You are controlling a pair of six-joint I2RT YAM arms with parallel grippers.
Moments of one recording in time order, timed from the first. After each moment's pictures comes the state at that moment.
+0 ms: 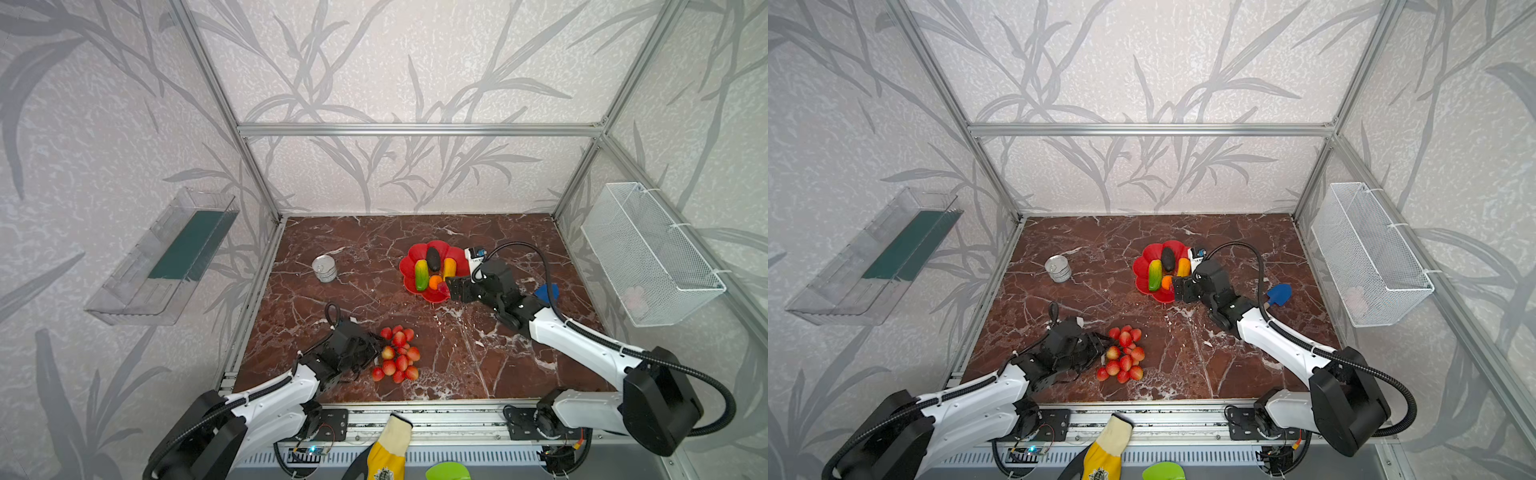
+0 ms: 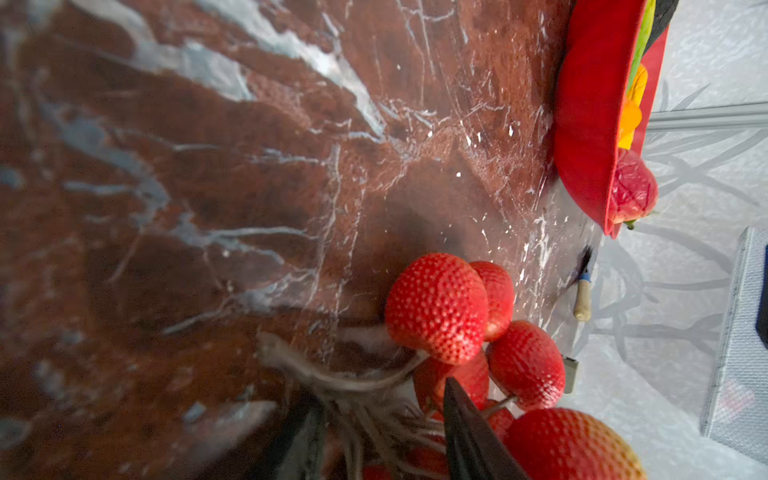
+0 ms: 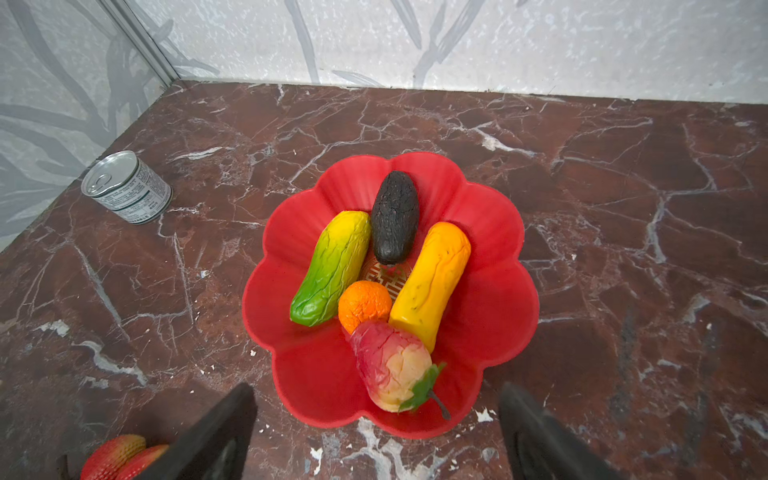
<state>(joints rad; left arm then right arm) -0.62 1.03 0.18 0.10 0.13 -1.29 0.56 1.28 0.76 -0.01 0.10 0.27</state>
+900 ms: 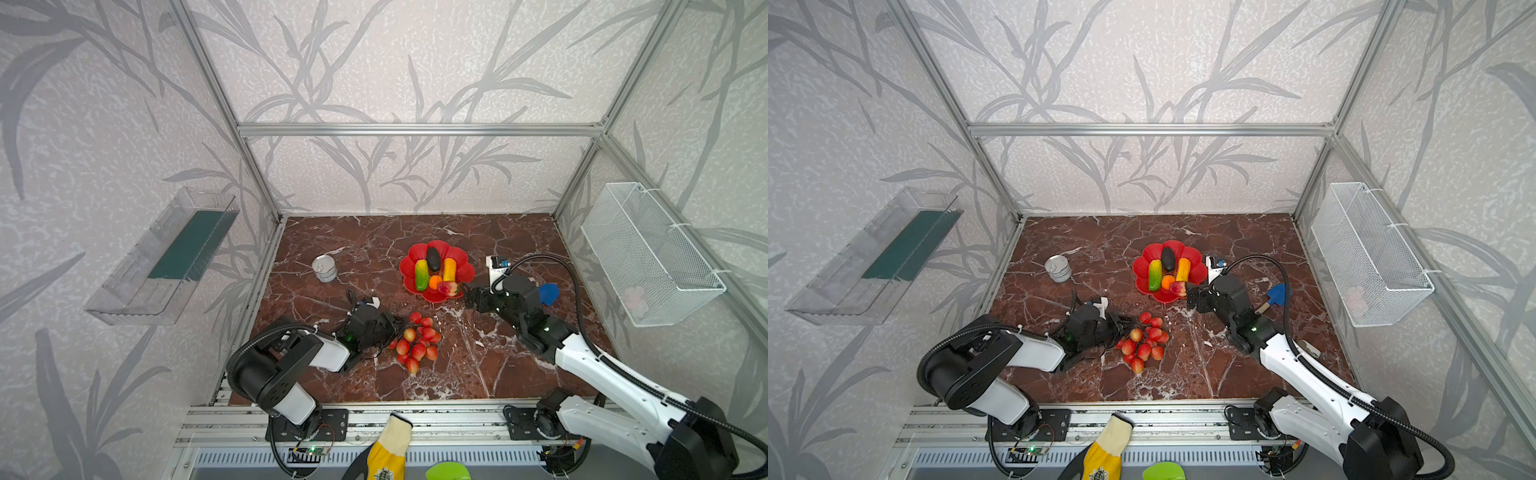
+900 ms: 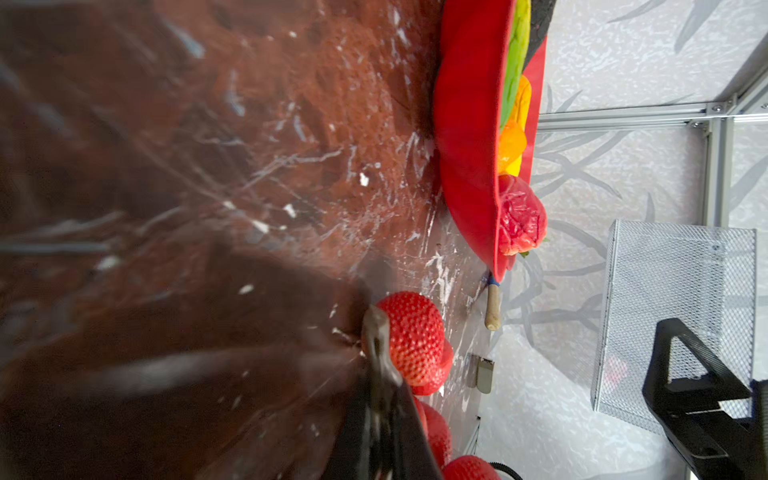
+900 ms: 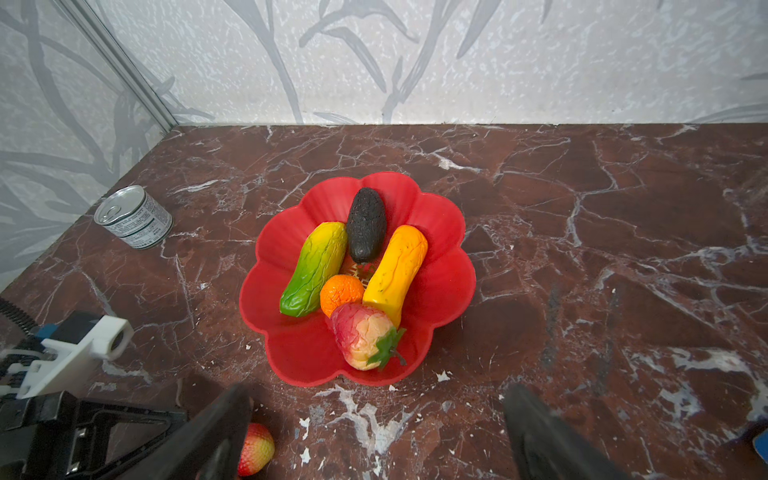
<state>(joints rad) -0.63 1.59 0.33 0.77 0.25 -1.34 0.56 1.01 0.63 -0.07 0.18 0.29</state>
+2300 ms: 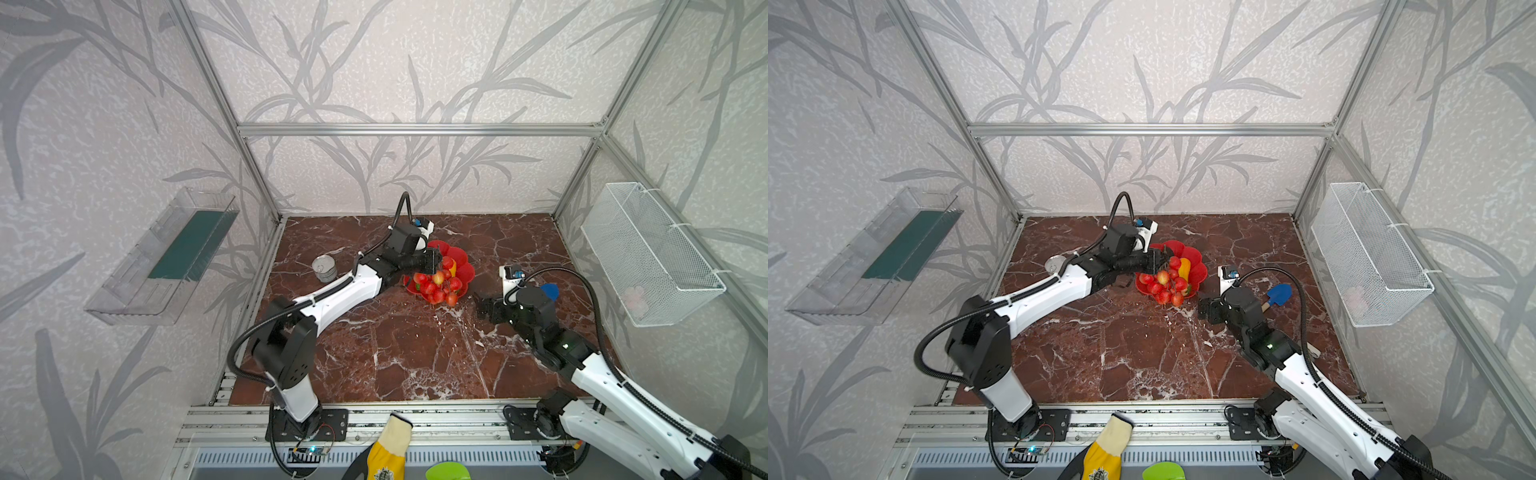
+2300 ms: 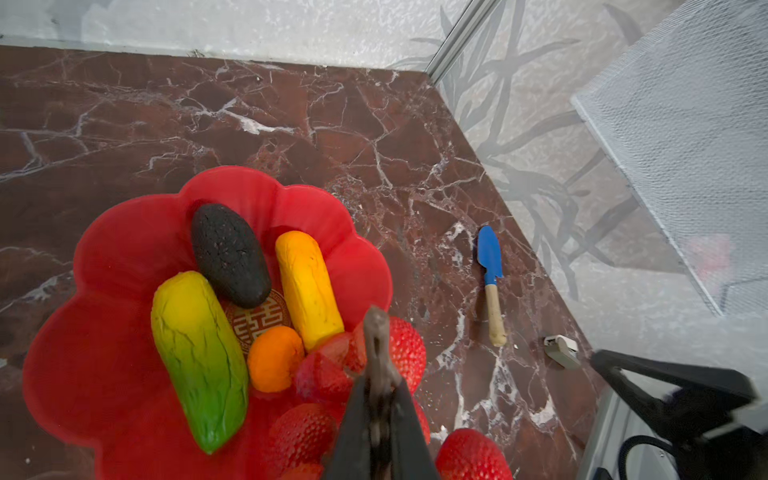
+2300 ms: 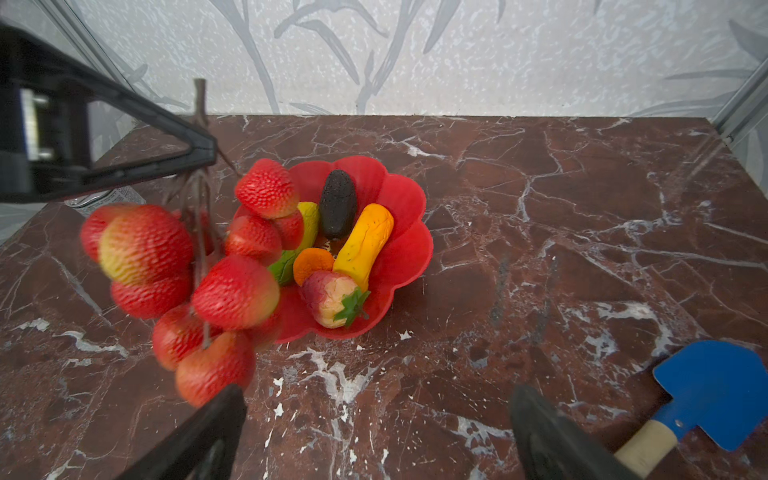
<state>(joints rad) -0.62 1.78 1.39 -0.17 0.25 -0.45 0.55 0.80 0.57 -0.24 0.24 0.27</state>
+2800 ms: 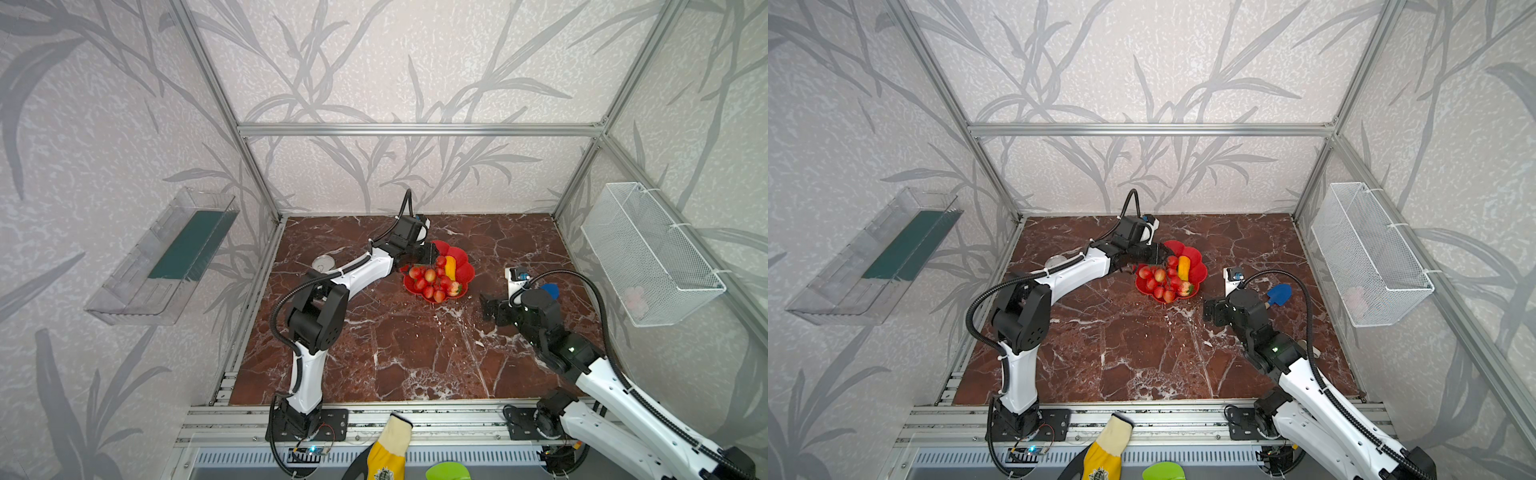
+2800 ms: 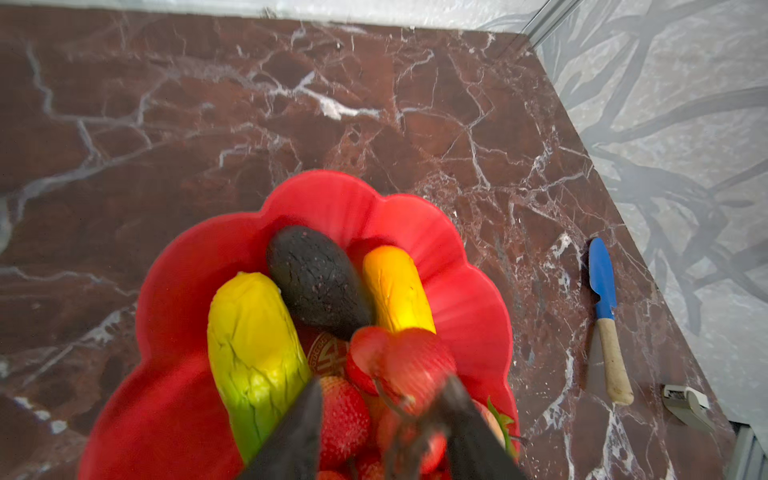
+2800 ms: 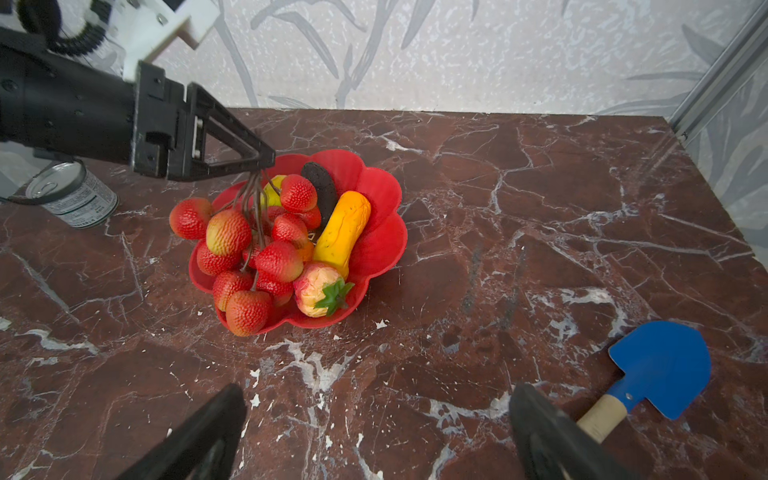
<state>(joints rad) -0.56 2.02 1.59 -0.25 0.20 -0.37 0.53 0.78 0.57 -0.29 0.25 0.25</state>
